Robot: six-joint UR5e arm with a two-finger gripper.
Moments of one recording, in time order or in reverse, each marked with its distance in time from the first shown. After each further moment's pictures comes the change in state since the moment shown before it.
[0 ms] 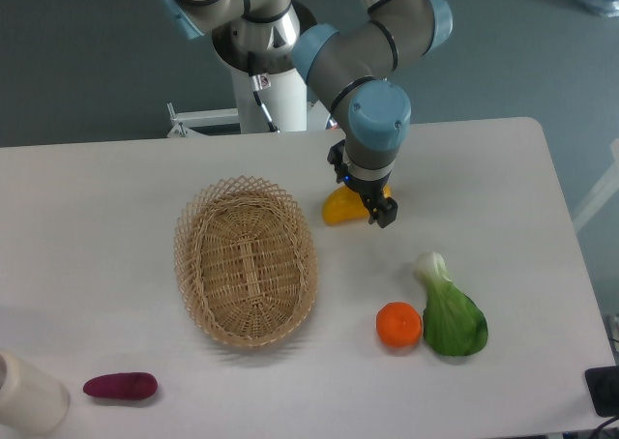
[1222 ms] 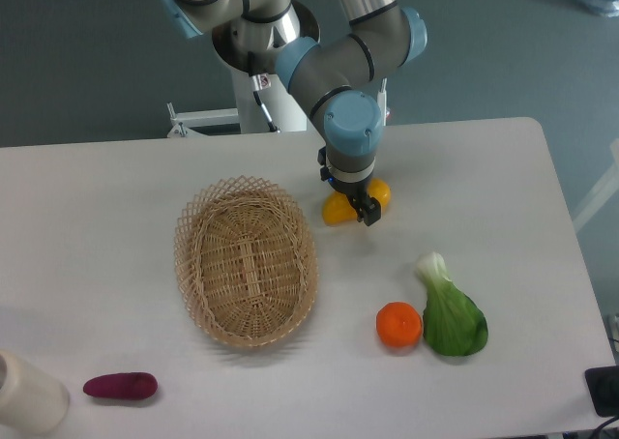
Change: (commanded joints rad) arm -0.012 -0.020 -0.144 0.222 0.052 -0.002
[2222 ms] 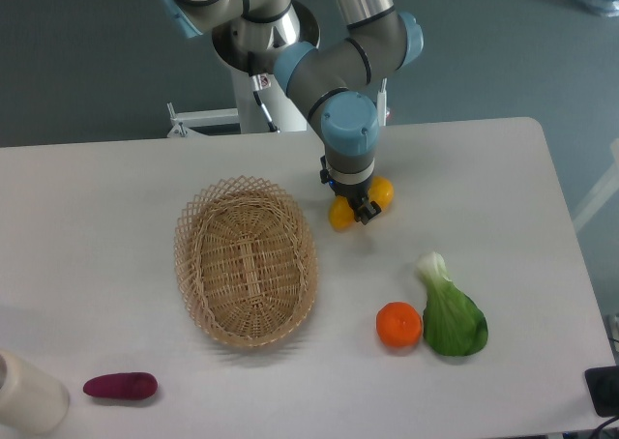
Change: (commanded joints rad) arm 0.002 -0.002 0.083 0.009 0.005 0.009
